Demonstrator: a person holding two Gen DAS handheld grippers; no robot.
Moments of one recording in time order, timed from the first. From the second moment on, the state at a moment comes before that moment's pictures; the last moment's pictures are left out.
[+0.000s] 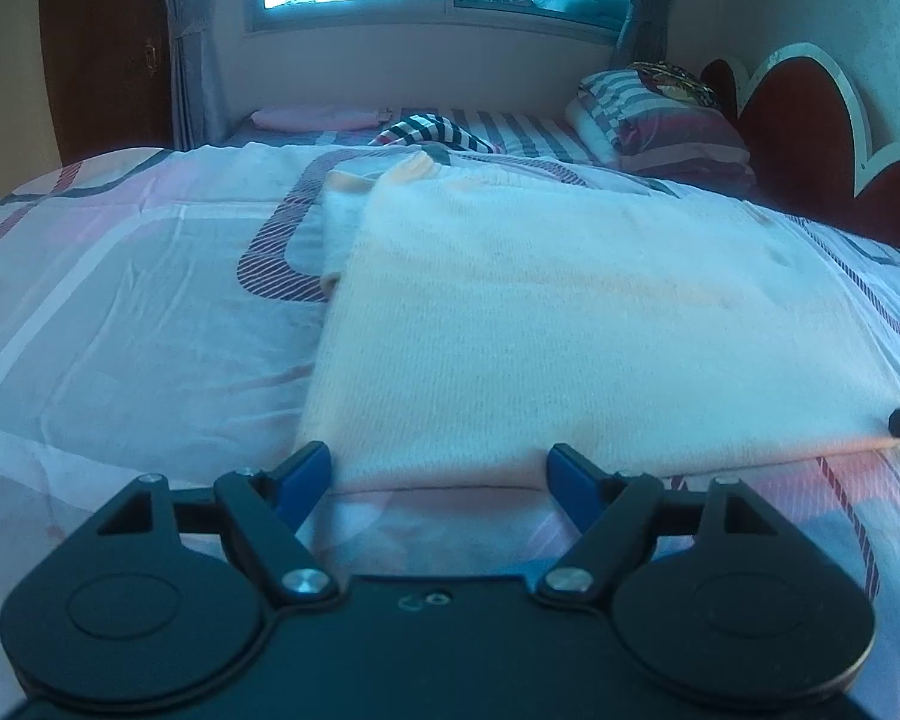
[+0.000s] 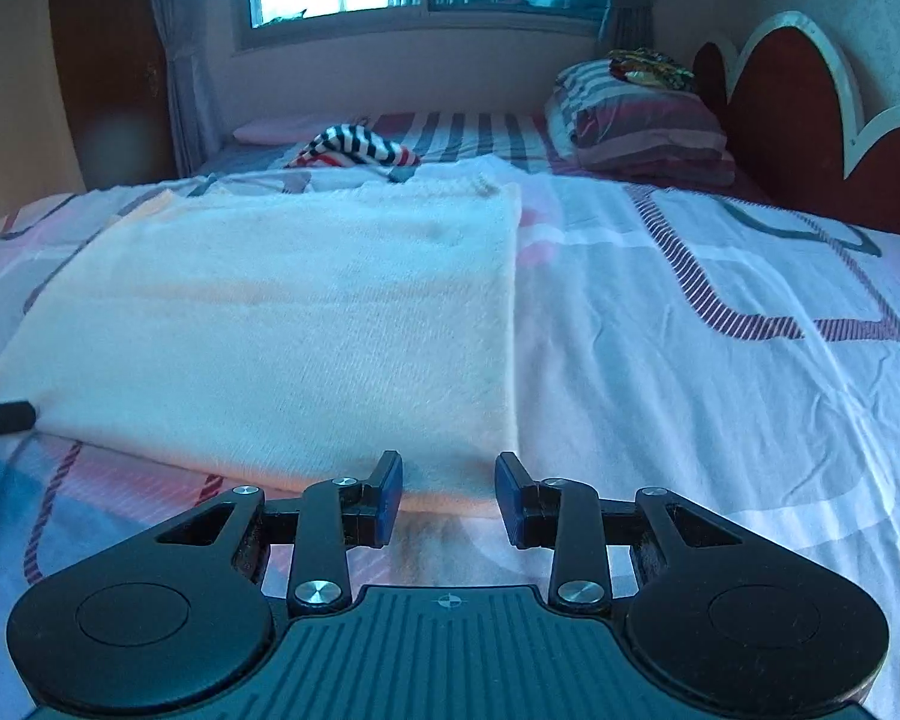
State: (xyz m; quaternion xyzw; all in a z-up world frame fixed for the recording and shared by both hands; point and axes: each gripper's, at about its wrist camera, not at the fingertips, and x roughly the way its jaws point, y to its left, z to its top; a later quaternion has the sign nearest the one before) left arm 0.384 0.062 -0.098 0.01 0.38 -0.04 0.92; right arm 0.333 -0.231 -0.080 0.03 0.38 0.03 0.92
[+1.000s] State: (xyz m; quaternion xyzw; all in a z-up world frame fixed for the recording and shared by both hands) left arm 0.394 0.093 -0.100 -0.02 0.39 0.01 0.92; right arm 0.340 -0.234 -0.090 0.04 0.39 0.02 0.92
